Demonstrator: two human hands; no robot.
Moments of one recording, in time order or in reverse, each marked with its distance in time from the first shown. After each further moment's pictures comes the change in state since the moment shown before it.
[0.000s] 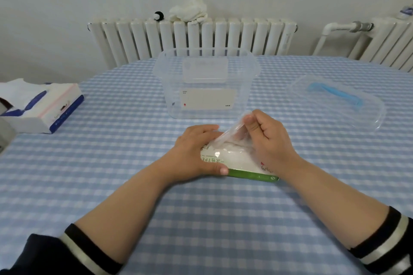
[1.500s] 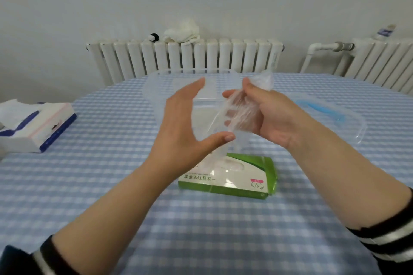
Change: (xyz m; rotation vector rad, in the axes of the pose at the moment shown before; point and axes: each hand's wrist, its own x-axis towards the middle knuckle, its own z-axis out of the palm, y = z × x) left_hand 0.000 0.082 -0.031 0.007 0.577 0.211; right_hand 0.062 -0.069 -0.054 0.679 -0.113 0.623
